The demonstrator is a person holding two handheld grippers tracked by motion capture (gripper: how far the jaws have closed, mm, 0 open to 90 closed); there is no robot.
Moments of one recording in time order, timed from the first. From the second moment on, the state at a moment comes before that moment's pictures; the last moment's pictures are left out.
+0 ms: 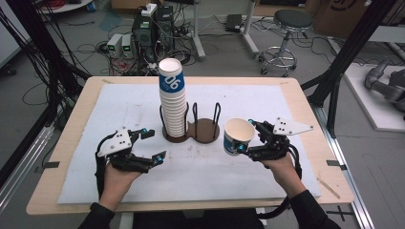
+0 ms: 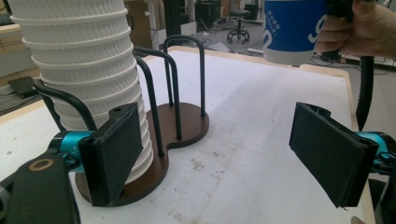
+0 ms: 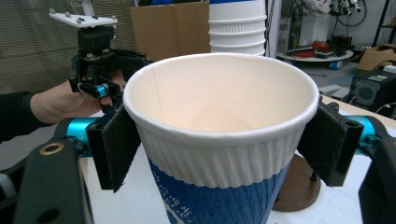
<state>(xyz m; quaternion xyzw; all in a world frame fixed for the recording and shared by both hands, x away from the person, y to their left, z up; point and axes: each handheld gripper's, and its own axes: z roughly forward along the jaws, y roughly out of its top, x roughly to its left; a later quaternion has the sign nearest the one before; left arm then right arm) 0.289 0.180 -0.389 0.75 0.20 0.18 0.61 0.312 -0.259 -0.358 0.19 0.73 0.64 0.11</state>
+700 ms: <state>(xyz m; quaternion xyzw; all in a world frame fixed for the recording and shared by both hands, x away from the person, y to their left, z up) 0.287 0.184 -0.391 0.75 0.21 0.18 0.61 0.311 -0.261 -0.354 0.19 0.73 0.64 0.12</state>
